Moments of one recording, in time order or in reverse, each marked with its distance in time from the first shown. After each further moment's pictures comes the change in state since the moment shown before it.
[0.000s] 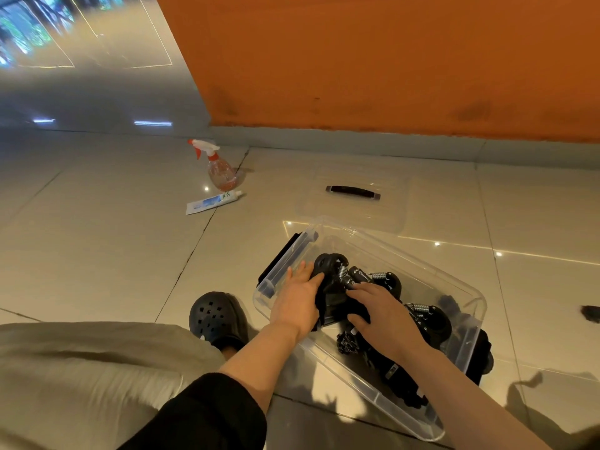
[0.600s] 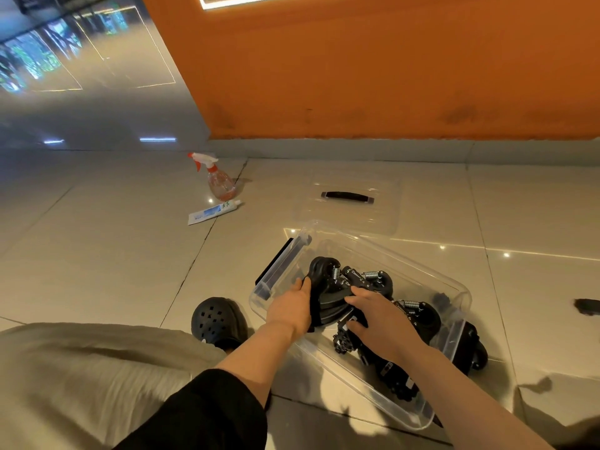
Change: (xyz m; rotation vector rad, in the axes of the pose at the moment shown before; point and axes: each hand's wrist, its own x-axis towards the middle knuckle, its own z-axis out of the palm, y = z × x) left_hand -0.009 0.014 -0.012 0.083 -0.295 -0.186; right_hand -0.018 0.004 -0.010 0.001 -0.072 -0.002
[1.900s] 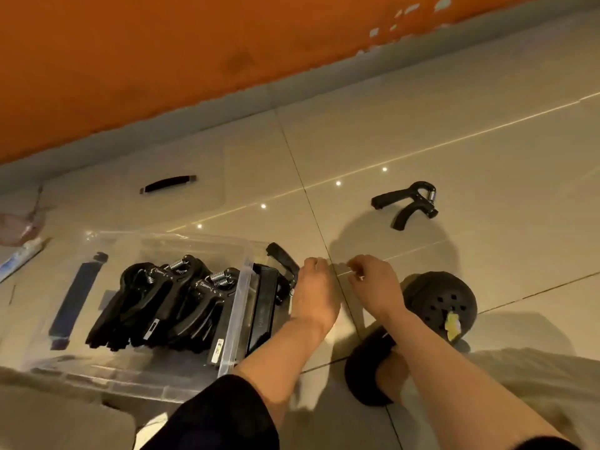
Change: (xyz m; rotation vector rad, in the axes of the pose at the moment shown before) left_hand -0.032 0.313 0.130 -0.217 0.018 0.376; right_hand -0.156 0.233 -0.028 0.346 0.472 0.630
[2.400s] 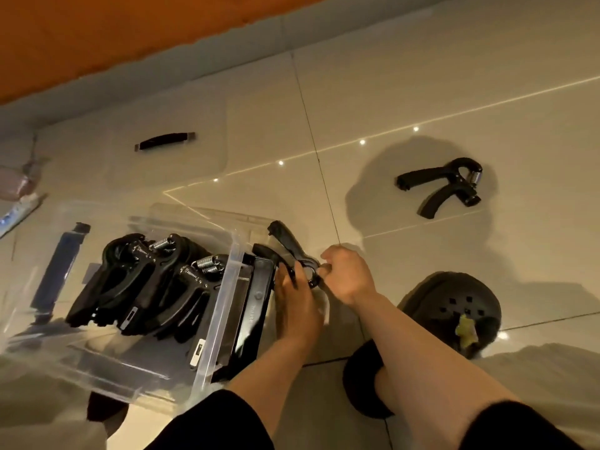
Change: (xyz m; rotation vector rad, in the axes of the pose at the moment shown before) left_hand 0.012 -0.054 0.055 0.017 -0.020 -0.386; right_hand 0.059 0.002 0.069 -0.074 -0.287 -0.031
